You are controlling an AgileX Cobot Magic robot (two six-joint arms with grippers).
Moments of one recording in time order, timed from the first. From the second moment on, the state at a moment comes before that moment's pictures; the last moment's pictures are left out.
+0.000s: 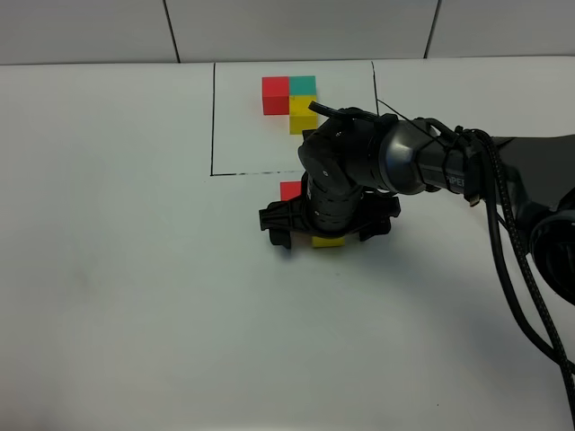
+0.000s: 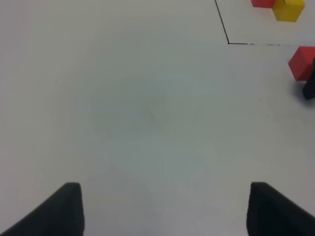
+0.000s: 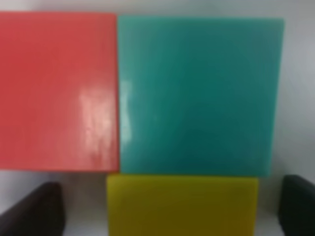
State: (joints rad) left arm -0.02 0.00 -0.50 -0.05 1.07 -0.06; right arm 0.58 2.22 -1.51 -0.15 0.75 0.62
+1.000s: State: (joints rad) left arm -0.02 0.00 -0.50 -0.05 1.07 -0.05; right arm 0.49 1.84 -1.27 -0.09 0.79 0.34
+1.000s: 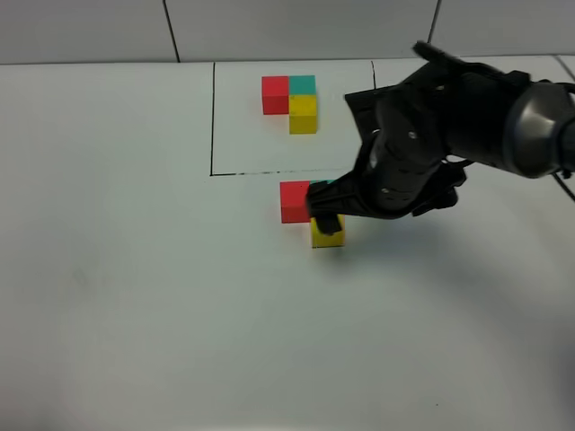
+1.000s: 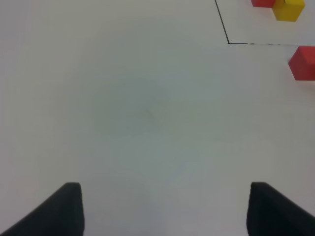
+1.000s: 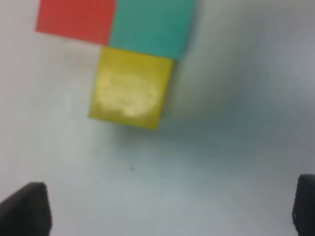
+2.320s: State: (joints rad) left arm -0.02 0.00 -0.50 -0.05 1.07 -0.05; right arm 0.10 0.90 -0.74 0.09 0.87 -0.08
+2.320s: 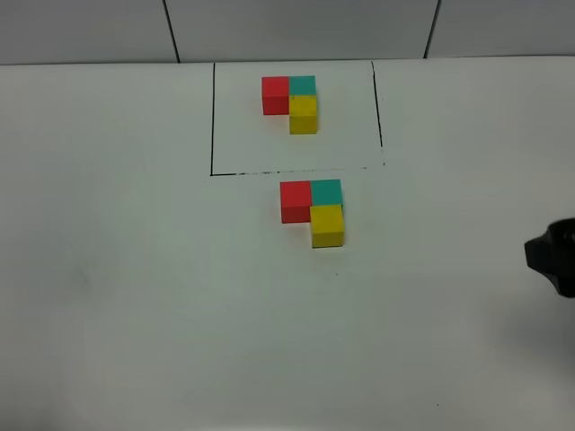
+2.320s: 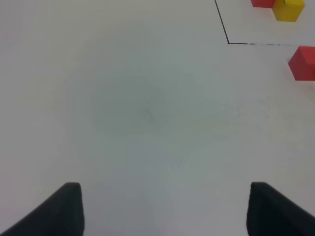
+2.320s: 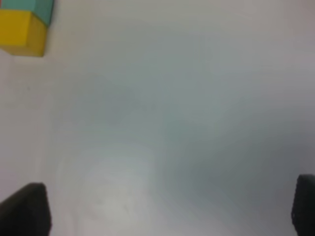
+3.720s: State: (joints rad) left arm -0.02 0.00 -0.50 -0.05 1.07 -0.06; right arm 0.10 0.02 -0.50 0.06 1.05 0.03
